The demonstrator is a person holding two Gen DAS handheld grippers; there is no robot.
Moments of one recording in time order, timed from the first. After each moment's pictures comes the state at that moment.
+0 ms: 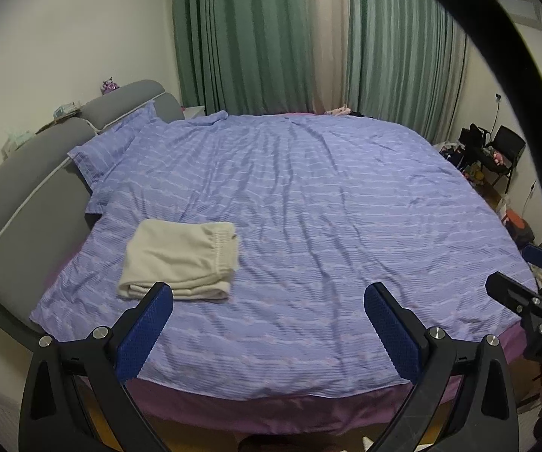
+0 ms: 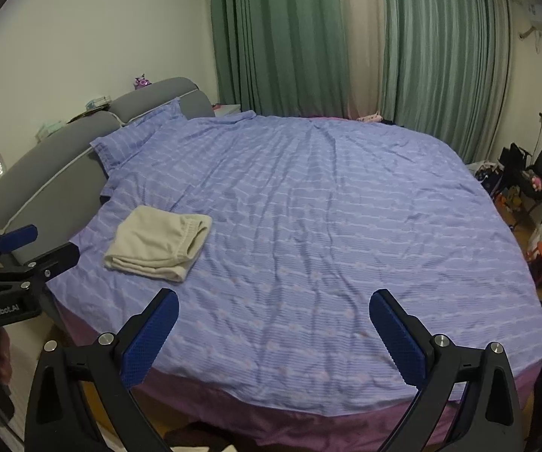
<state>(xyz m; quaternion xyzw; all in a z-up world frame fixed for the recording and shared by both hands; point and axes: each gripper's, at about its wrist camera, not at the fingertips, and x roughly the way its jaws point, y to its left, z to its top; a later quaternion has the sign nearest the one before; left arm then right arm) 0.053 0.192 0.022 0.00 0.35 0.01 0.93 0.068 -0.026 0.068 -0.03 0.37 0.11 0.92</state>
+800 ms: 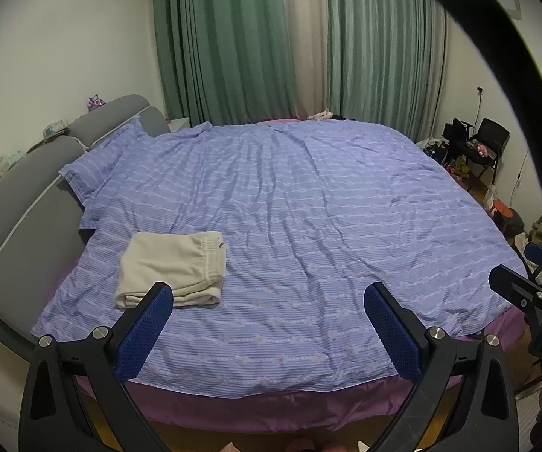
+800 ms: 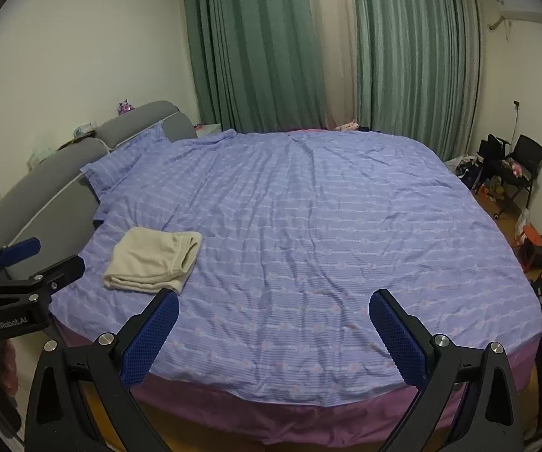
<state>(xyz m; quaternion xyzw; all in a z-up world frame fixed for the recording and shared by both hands) 0.030 0.175 0.040 0.02 0.34 -0.02 0.94 0.027 -0.046 0.088 0.01 0.34 0.08 0.94</state>
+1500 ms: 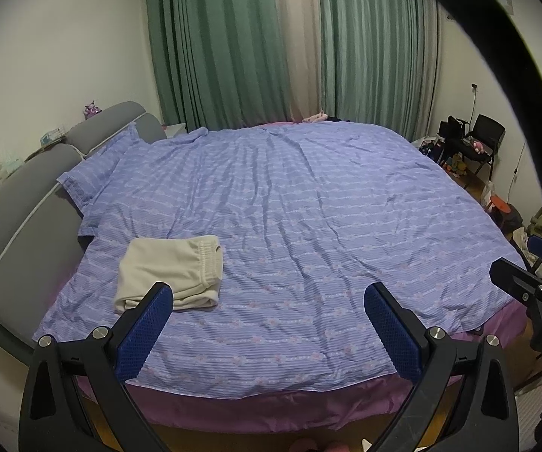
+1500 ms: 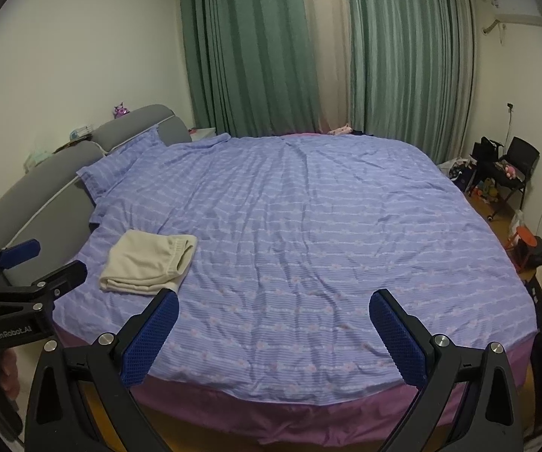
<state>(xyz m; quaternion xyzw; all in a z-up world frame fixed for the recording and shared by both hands) 0.021 0.160 0.043 0.03 0.33 -0.02 0.94 0.018 -0.055 0.095 0.00 0.34 0.06 0.94</state>
